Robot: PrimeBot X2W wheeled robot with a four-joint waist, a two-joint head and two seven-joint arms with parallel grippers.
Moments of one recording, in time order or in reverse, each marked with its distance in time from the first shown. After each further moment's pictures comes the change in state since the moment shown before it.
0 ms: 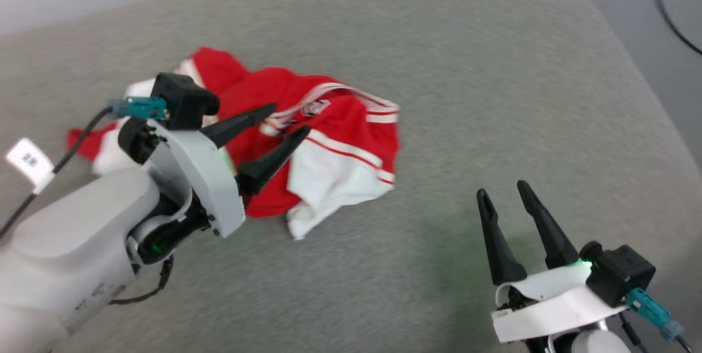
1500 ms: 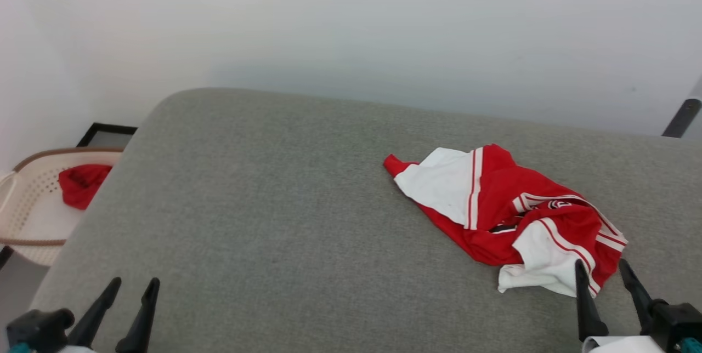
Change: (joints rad) left arm 1.077 -0.158 1.027 0.019 0.458 0.000 -0.160; right arm 0.128 0.000 -0.339 0.185 -0.259 0.000 0.018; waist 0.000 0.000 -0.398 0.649
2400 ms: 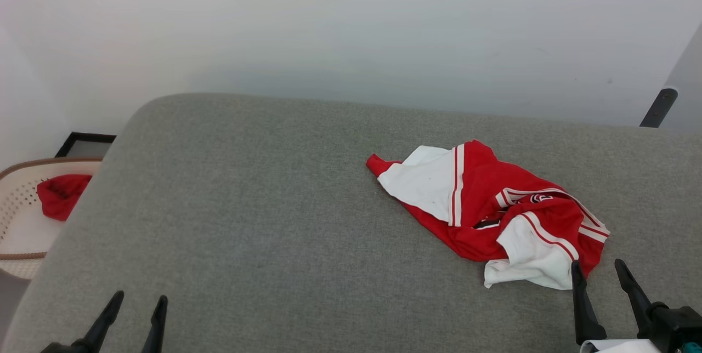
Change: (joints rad) left arm 0.159 -0.184 0.230 -0.164 0.430 0.000 0.000; right arm 0.044 -0.001 0.018 -0.086 0.020 0.000 0.029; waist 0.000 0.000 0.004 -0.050
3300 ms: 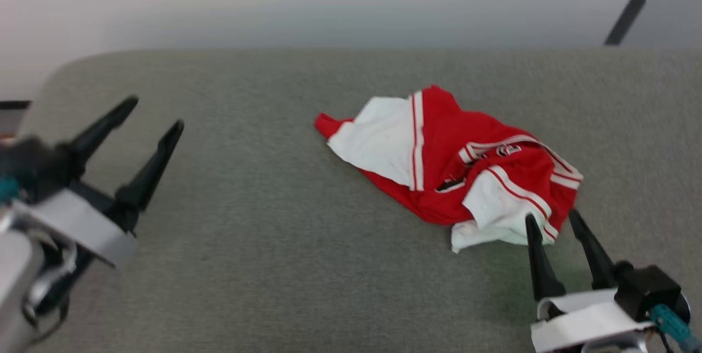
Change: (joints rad) left arm -0.649 0.435 -0.490 -0.012 -0.323 0.000 0.026; right arm -0.113 0.000 0.147 -0.001 0.074 0.000 -0.043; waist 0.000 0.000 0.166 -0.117
